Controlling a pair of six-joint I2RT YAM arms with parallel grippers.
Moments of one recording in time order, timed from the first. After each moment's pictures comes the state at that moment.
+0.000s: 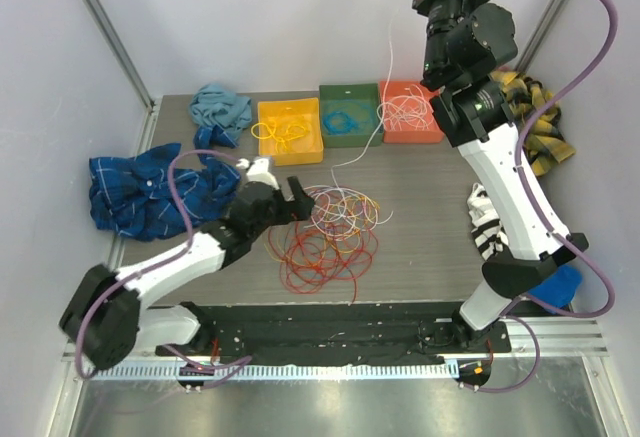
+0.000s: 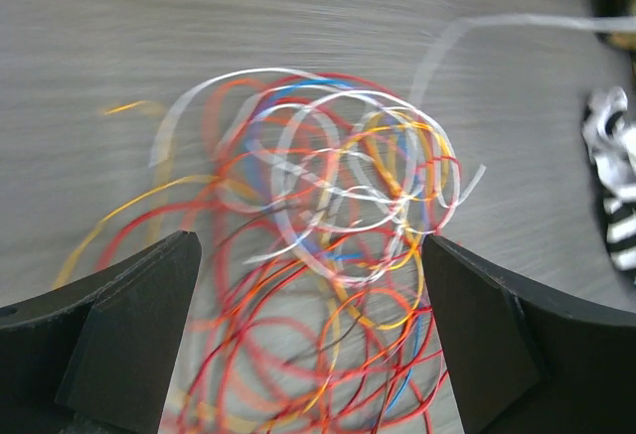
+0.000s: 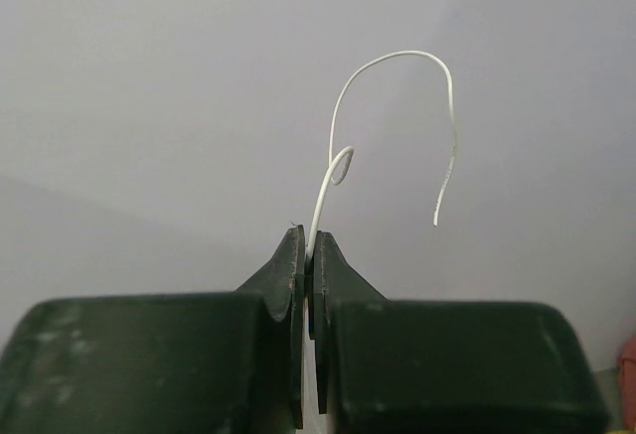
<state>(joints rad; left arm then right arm) -0.64 1.14 0.61 0.05 -0.19 -0.68 0.56 1.65 2.20 0.05 0.65 0.02</state>
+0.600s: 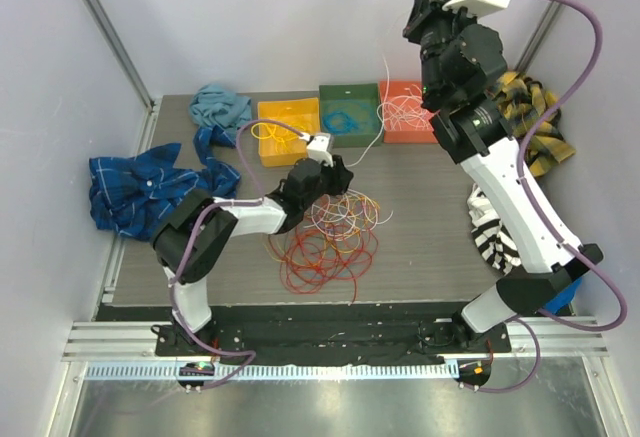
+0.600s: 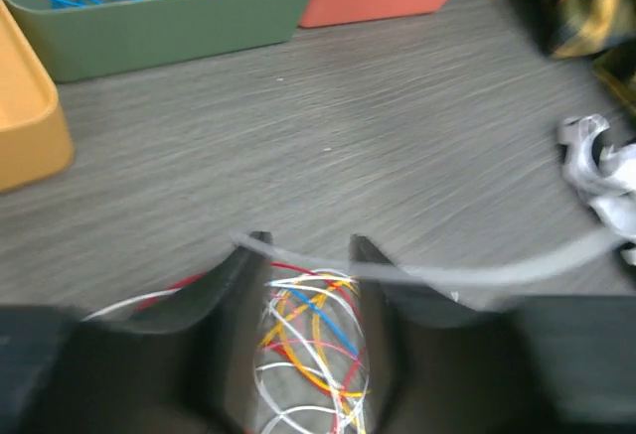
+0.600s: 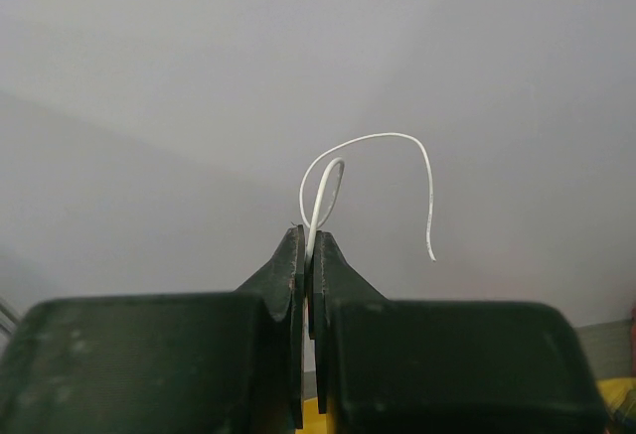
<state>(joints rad) -0.72 1.84 0.96 0.65 -0.09 -0.44 0.56 1.54 1.94 0.03 0.58 0.12</state>
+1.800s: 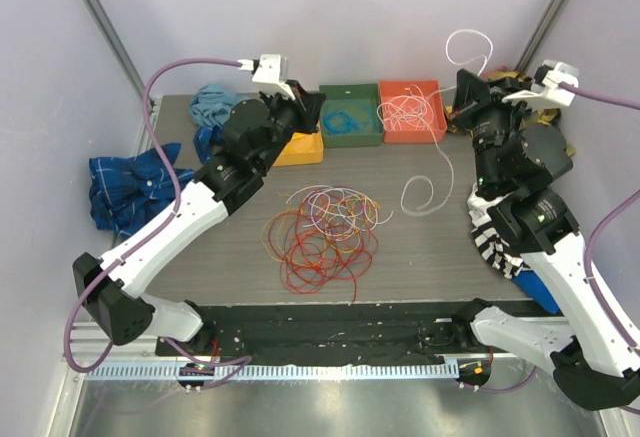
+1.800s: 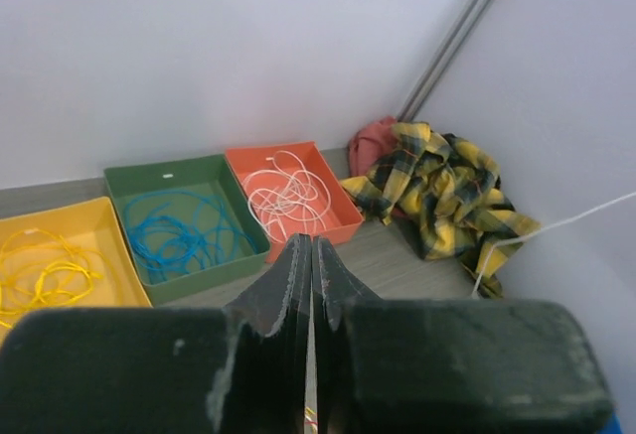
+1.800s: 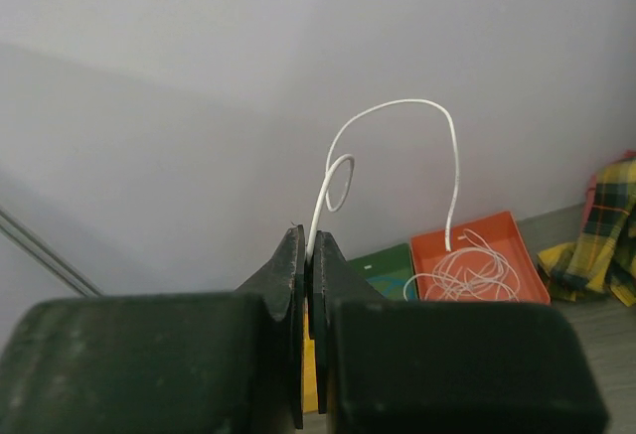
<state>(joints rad) -0.72 1.38 1.40 0.08 -0.22 -0.33 0.56 0.99 1.39 -0.07 0.58 0.30</state>
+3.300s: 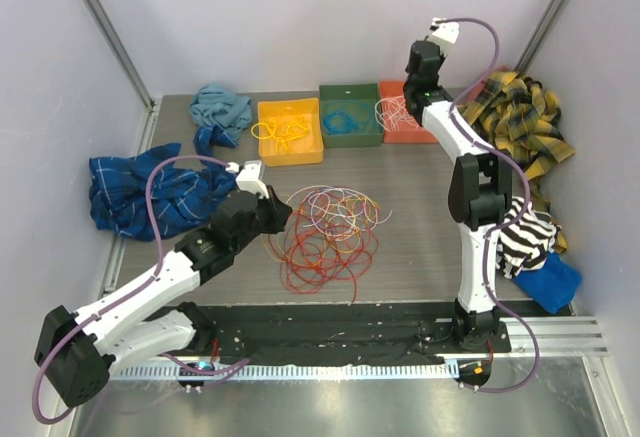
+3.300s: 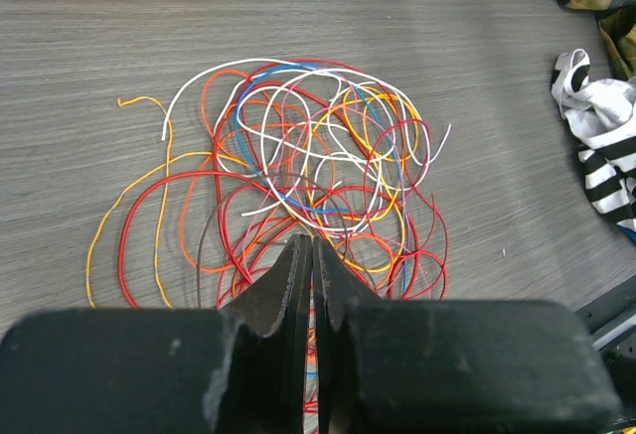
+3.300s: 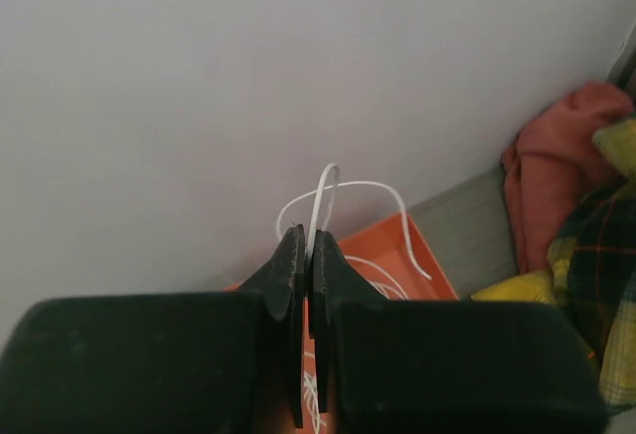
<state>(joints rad) -0.72 0.95 0.65 -0.11 -0.20 -0.58 0.21 2.20 1.99 0.19 0.59 0.22</state>
